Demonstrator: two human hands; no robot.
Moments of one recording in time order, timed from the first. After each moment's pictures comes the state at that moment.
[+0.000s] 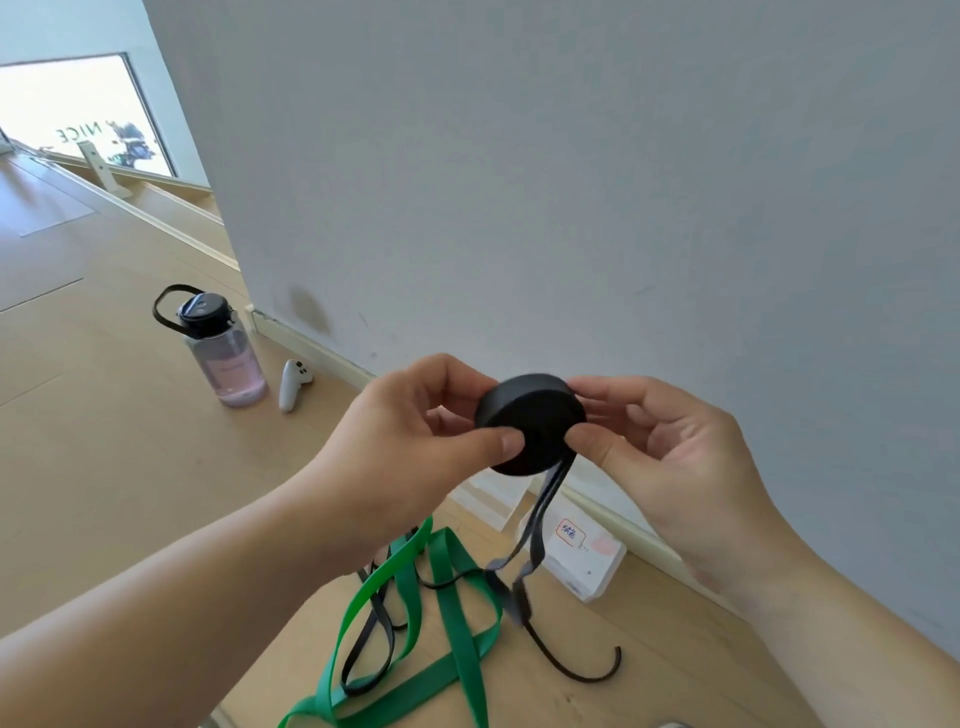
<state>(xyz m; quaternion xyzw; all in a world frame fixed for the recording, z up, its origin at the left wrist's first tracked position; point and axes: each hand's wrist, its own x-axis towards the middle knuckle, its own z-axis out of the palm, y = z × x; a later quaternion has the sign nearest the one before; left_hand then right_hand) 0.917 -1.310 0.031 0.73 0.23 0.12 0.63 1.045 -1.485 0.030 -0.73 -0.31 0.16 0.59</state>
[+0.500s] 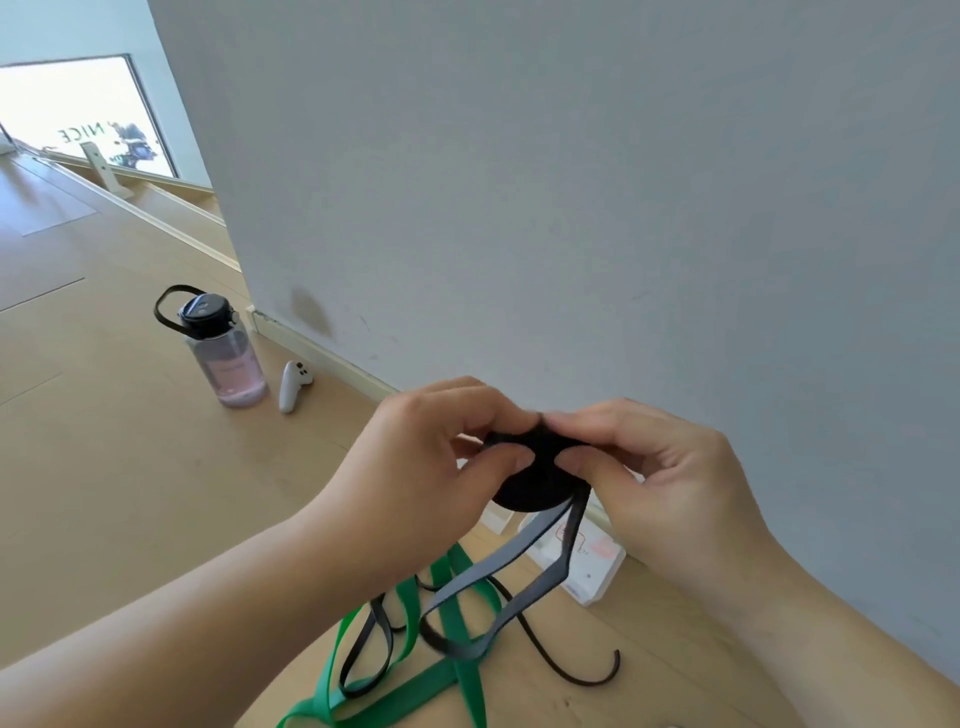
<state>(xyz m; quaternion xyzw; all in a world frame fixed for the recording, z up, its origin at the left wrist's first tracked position) 0.915 -1.321 0.024 0.82 0.15 0.21 0.51 1.033 -1.485 0.029 -0.76 -0.37 0.09 0.52</state>
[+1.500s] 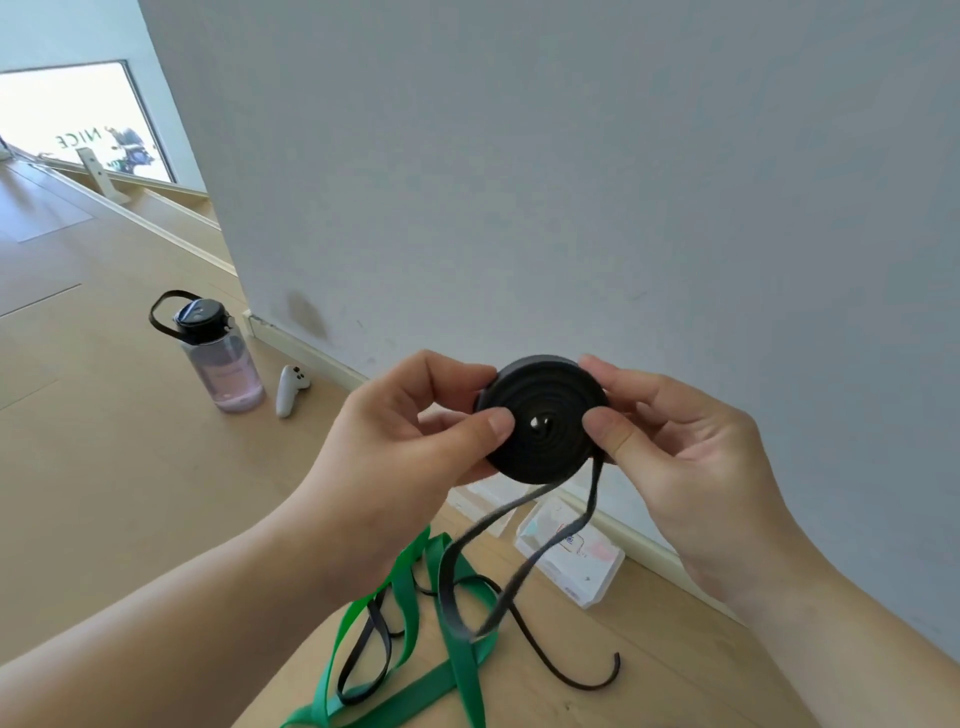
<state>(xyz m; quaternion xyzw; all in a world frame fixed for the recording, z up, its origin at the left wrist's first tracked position) 0.916 -1.322 0.032 0.58 0.21 0.20 0.76 1.040 -1.484 0.041 -0.68 -0.30 0.15 0.65</state>
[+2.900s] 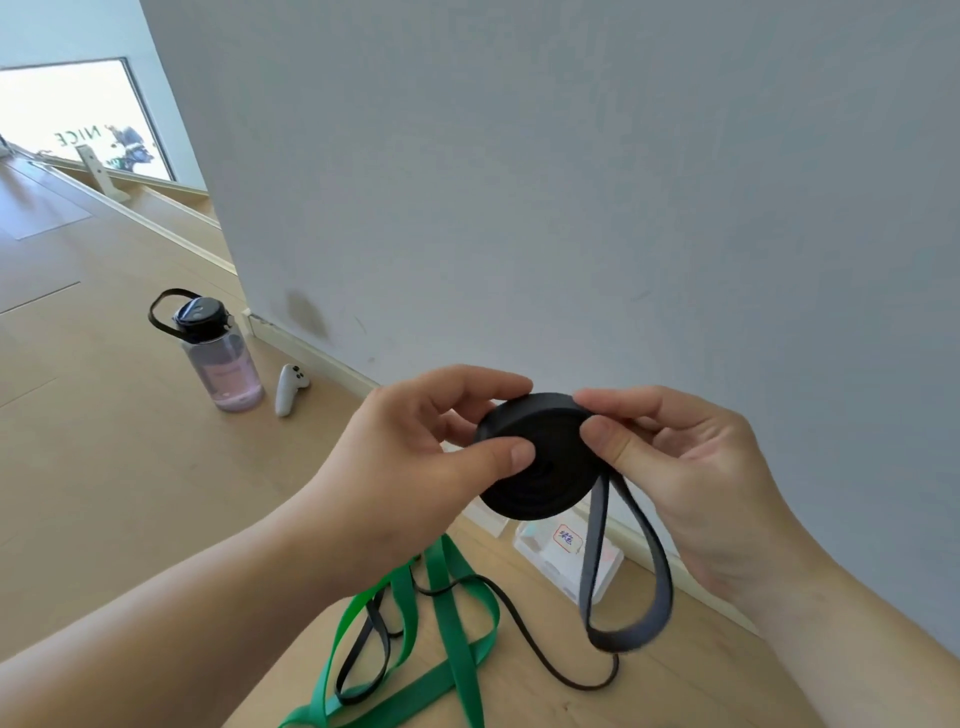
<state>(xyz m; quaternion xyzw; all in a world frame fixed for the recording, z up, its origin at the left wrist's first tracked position) 0.916 -1.317 0.028 0.74 0.18 0.18 0.62 1.043 -1.485 0.041 -0.66 -0.27 0.21 0.67</state>
